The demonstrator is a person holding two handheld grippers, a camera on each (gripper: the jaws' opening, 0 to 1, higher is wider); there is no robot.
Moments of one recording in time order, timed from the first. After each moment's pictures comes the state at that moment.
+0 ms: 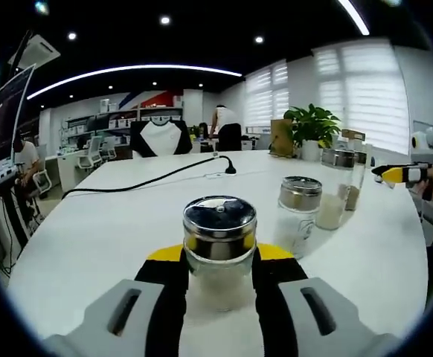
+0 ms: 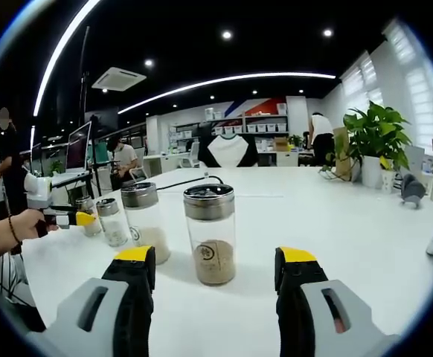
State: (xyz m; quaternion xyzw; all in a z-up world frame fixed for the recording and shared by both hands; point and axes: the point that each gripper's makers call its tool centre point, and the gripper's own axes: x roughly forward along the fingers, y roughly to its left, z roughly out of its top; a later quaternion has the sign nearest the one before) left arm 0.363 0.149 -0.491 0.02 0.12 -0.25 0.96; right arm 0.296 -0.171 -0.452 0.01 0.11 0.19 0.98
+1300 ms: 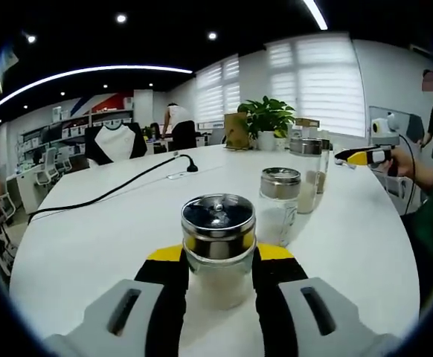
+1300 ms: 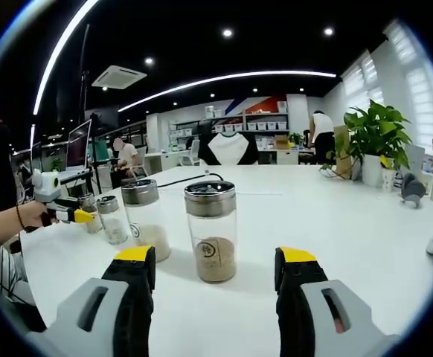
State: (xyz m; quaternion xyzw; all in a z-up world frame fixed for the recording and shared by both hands) left arm 0.367 0.138 -0.492 0.06 0.12 -0.38 0.91; right arm 0.297 -0.171 -0.456 0.01 0.12 0.19 0.98
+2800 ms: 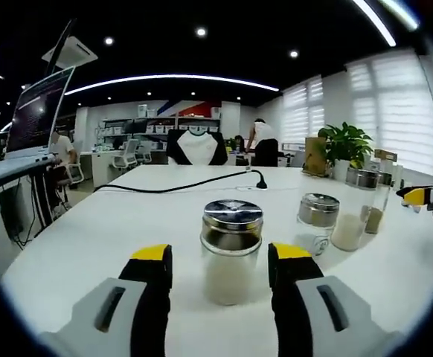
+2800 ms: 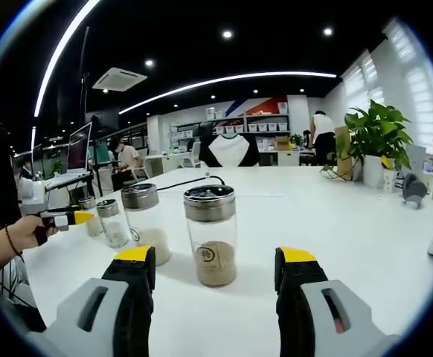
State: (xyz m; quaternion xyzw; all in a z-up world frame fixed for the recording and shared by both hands) left arm 0.353 0.166 -0.481 -0.02 0.08 -0.13 0.99; right arm 0.291 -0.163 -0.449 0.01 0.11 0.19 0.97
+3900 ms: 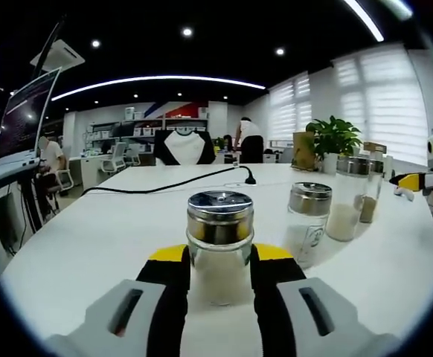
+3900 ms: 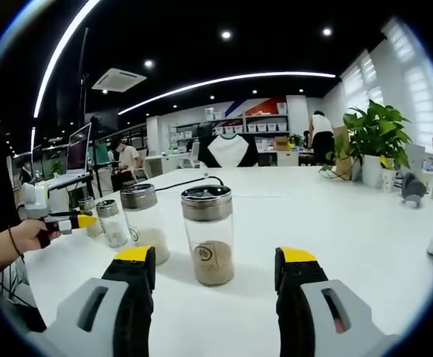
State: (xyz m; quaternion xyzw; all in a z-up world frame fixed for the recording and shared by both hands) left arm 0.358 0.158 -0.490 0.00 0.08 -0.16 0.98; right arm 0.295 -0.168 -0.450 0.01 0.11 0.19 0.98
